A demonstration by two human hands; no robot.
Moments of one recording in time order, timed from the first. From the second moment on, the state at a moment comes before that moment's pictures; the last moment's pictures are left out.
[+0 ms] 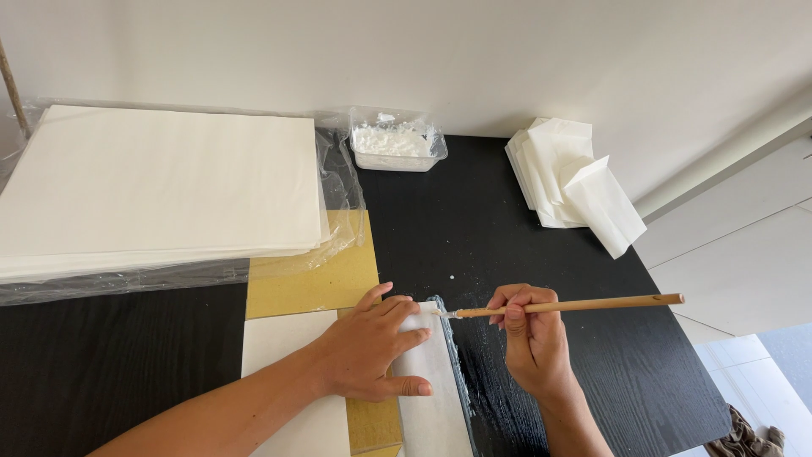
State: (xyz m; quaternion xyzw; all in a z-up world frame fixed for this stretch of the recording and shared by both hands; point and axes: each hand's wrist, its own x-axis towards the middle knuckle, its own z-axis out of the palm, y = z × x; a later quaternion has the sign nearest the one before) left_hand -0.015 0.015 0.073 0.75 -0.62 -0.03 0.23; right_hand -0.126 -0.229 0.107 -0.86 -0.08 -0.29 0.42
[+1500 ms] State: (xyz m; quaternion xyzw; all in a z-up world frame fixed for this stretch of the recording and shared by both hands) left_hand -0.014 0.013 0.072 0.76 -0.61 -0.02 0.23; right_hand -0.136 -0.197 0.109 -0.88 -0.03 -0.28 0.38
